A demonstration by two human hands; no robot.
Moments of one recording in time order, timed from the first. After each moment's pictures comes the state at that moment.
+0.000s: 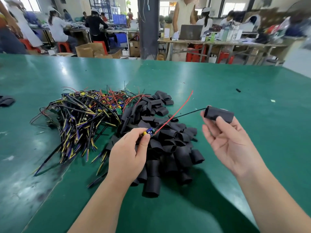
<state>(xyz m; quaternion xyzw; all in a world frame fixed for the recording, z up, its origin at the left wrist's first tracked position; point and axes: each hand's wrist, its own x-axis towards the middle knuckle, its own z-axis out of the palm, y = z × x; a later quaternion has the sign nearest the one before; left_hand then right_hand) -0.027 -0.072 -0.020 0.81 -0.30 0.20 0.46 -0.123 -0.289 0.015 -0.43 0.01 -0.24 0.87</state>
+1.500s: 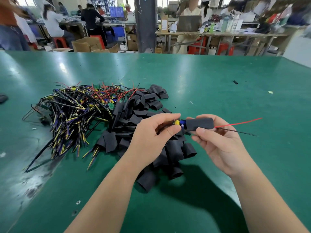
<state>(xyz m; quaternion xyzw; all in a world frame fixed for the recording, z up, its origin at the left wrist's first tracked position) -0.050 -0.126 0.023 0.71 -0.38 -0.04 0.59 -0.142 -0.282 0.012 -0.53 0.03 -0.20 0.82</state>
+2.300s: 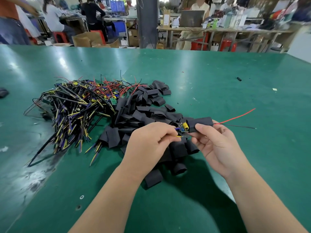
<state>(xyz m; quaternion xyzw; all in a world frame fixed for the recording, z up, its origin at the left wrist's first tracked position) -0.053 -0.110 -0.007 0.74 -0.45 0.20 0.46 -0.134 -0.265 0.000 -0.48 0.14 -0.20 0.85</state>
